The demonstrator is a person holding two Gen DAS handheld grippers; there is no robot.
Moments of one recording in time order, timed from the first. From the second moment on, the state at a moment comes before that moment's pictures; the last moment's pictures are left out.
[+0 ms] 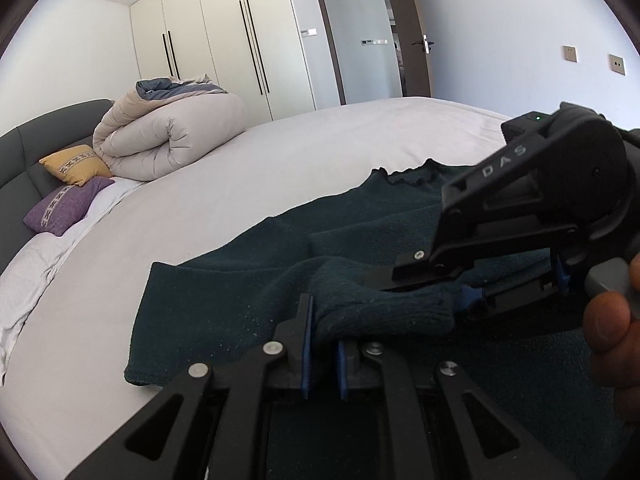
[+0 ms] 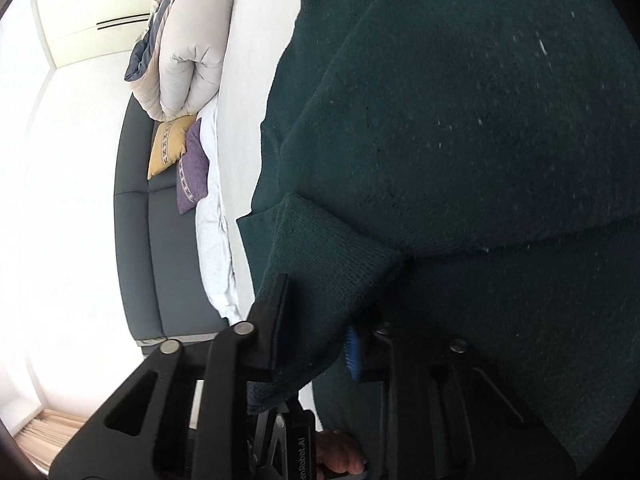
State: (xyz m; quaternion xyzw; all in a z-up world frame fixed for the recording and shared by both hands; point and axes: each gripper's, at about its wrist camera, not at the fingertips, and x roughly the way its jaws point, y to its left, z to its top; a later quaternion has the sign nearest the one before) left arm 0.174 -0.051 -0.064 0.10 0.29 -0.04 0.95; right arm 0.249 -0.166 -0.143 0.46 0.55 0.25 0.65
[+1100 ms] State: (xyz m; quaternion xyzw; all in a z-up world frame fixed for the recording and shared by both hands) left arm 0.133 -0.078 -0.069 0.09 0.30 -0.11 0.94; right arm 0.298 -0.260 -0.073 0.07 0.50 0.03 0.86
